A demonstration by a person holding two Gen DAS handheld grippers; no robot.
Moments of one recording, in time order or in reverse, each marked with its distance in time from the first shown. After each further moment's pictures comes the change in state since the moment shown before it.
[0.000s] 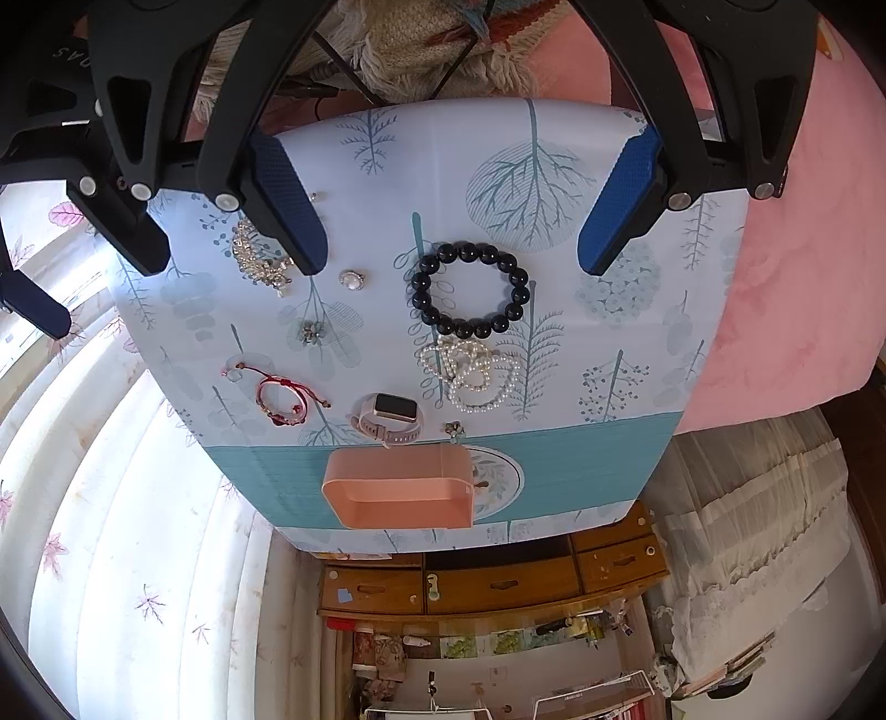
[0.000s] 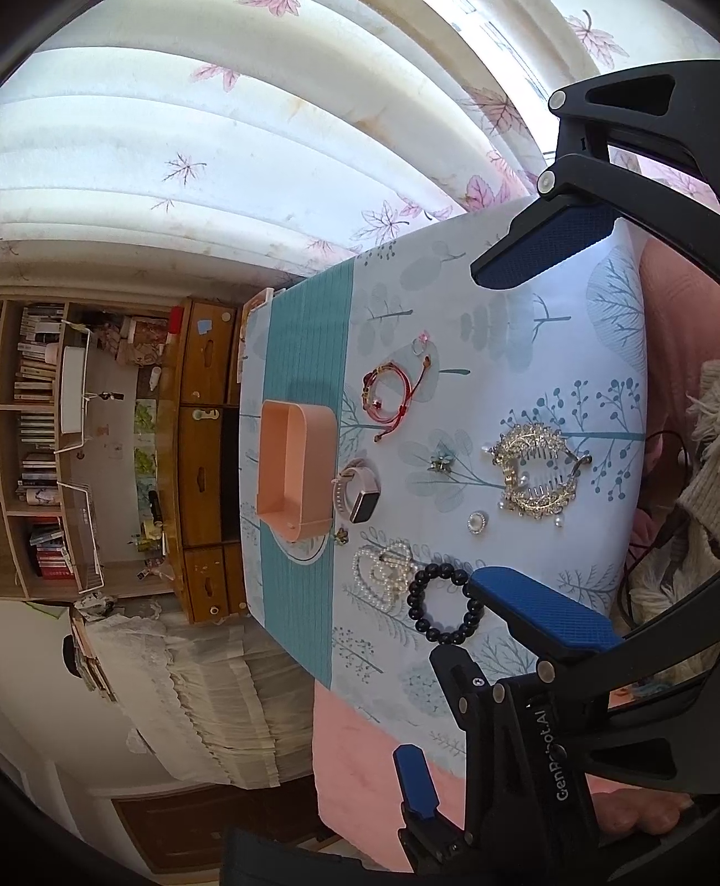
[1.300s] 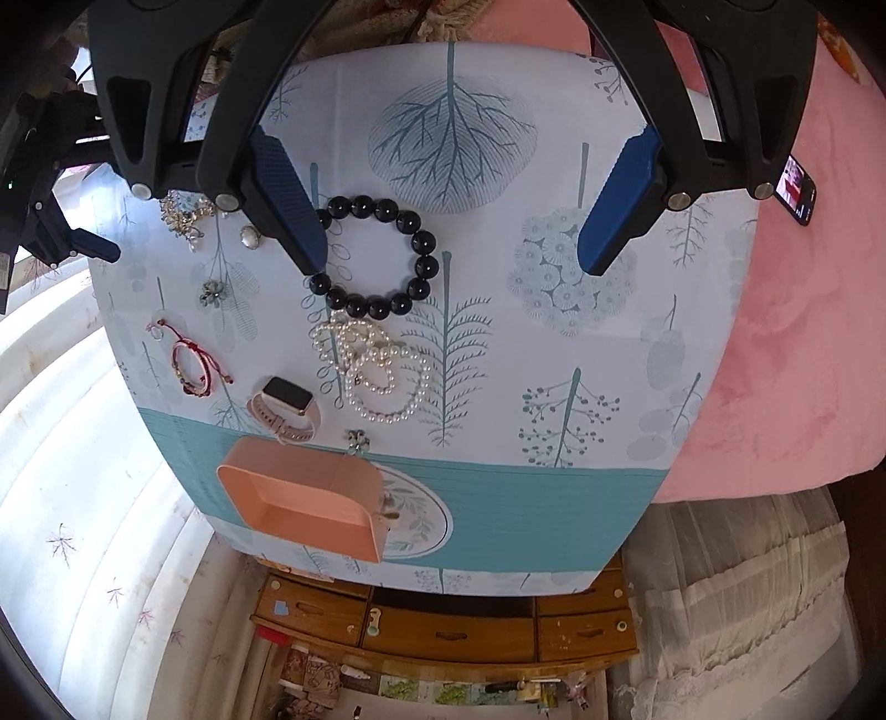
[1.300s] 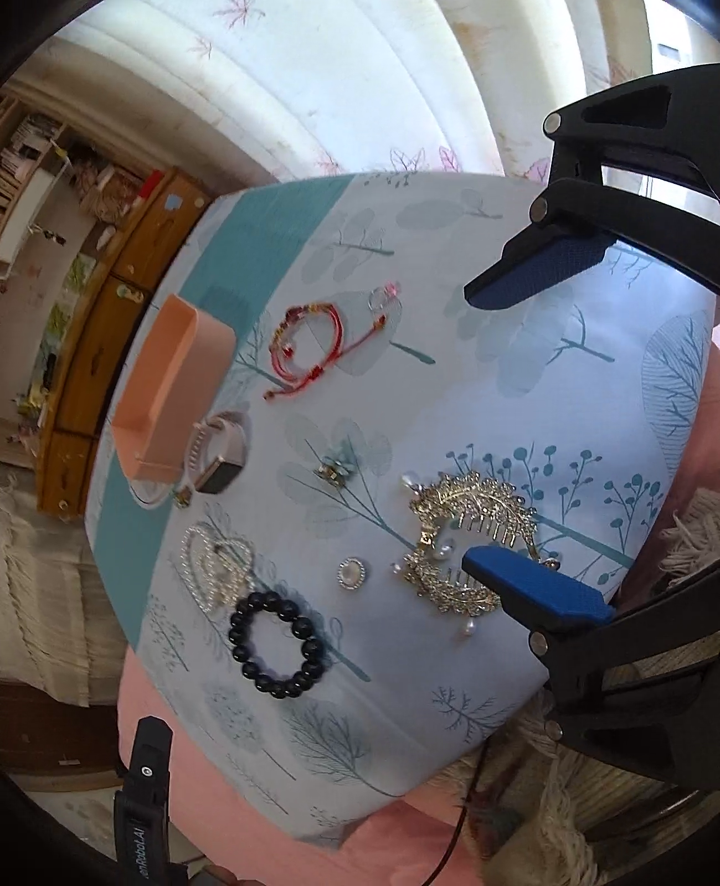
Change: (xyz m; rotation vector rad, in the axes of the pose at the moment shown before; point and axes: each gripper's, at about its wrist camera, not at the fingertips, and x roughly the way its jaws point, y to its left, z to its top) left arm 0.085 0.102 0.020 -0.165 0.136 -0.035; right arm 0.132 -0.003 -0.018 -0.412 0.274 0.092
